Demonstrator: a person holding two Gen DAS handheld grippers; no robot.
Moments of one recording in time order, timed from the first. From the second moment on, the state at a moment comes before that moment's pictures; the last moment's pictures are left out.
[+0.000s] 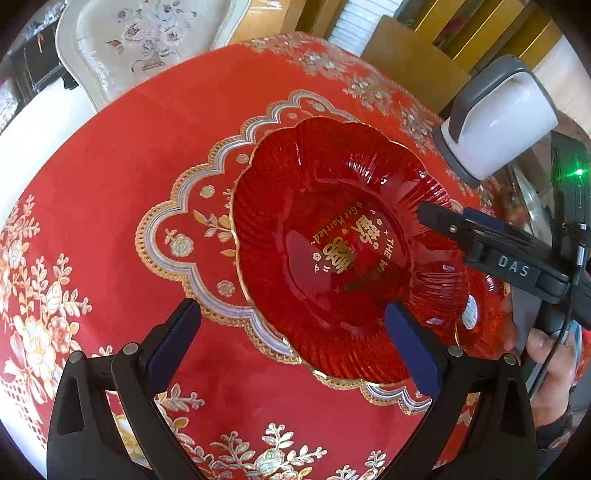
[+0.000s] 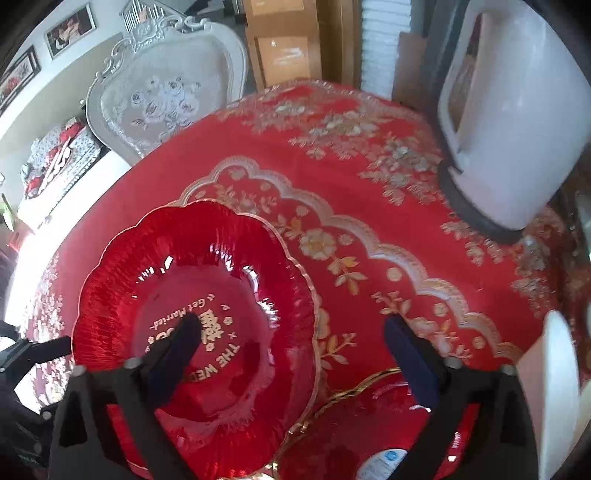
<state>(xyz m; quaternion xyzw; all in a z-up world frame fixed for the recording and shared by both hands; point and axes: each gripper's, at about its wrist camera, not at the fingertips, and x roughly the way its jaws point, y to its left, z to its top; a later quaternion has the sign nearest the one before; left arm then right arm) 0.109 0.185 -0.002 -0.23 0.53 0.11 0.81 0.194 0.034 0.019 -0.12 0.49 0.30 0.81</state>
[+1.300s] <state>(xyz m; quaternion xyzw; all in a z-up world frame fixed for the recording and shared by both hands) -0.006 0.236 -0.013 -0.12 0.50 0.17 0.84 0.046 0.031 -0.002 -0.06 0.49 0.33 0.80</state>
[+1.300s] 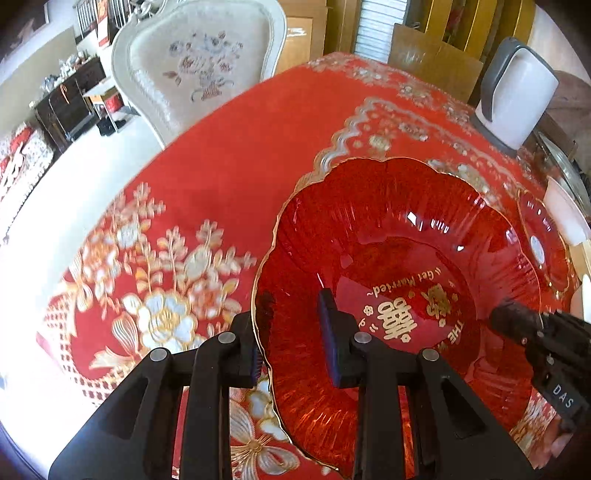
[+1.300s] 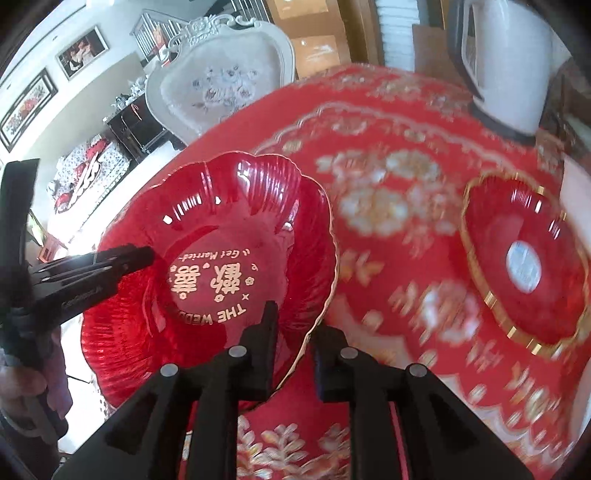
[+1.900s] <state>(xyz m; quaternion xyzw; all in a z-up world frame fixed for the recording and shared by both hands) -0.046 0.238 0.001 -0.06 0.45 0.24 0.86 0.016 -0.006 0.004 -0.02 0.46 0.31 0.83</state>
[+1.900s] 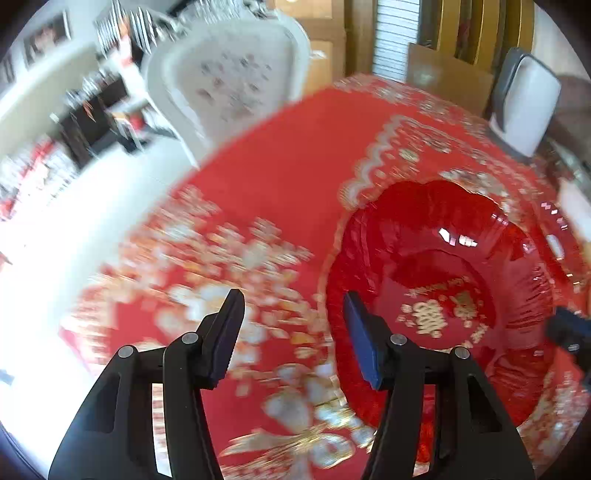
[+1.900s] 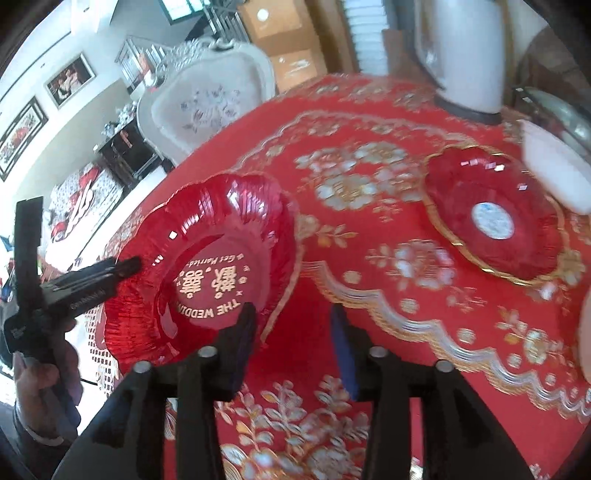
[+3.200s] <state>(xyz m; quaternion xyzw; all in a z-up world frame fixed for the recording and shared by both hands) 0.047 -0.009 0.015 0.01 0.38 -0.02 0.92 0.012 -0.164 0.023 0.05 0.41 0.16 0.90</state>
